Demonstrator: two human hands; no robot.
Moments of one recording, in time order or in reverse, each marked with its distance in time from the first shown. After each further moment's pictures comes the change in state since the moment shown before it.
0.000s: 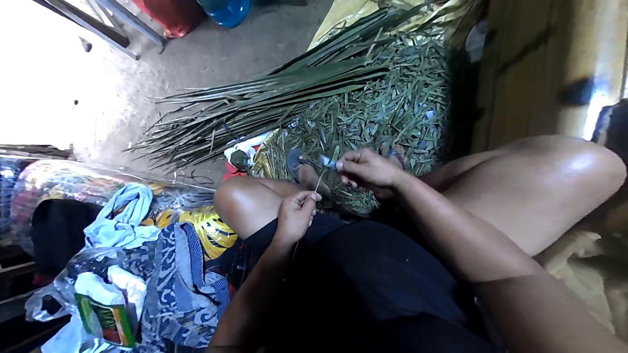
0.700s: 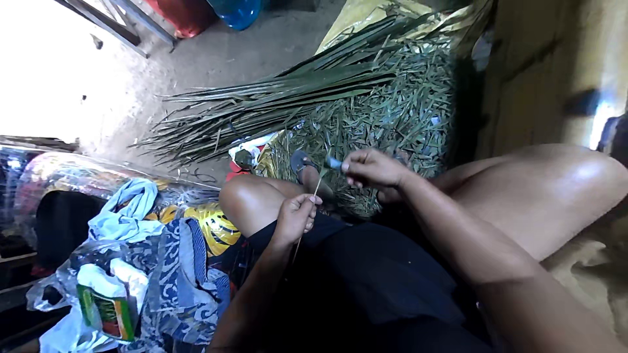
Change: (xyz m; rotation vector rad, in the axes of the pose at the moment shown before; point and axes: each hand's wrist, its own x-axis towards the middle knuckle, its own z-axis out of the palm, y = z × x) left_hand -0.007 -0.001 -0.010 -0.205 -0.048 -0.117; right_hand 0.004 -0.002 -0.005 -0.029 -0.049 -0.034
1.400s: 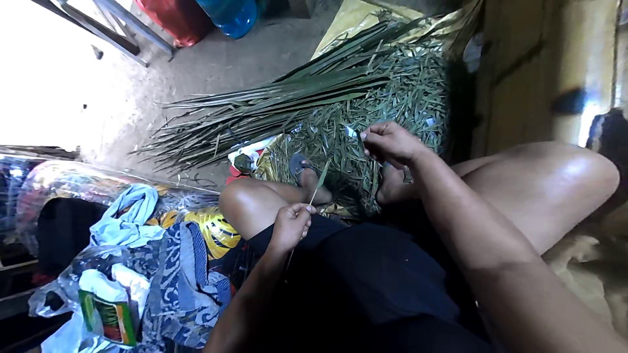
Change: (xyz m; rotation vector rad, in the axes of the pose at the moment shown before) left_hand -0.010 -0.003 -0.008 0.184 0.011 -0.012; right_hand 0.008 0.000 -0.057 0.006 0.279 0.064
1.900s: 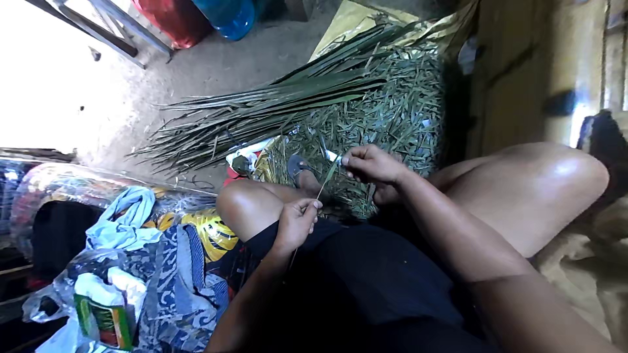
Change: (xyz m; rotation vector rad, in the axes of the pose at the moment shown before) left_hand 0.004 0.015 0.019 0.057 0.041 0.117; right_hand -0.025 -0.005 0.041 -0.095 -0.163 -0.061
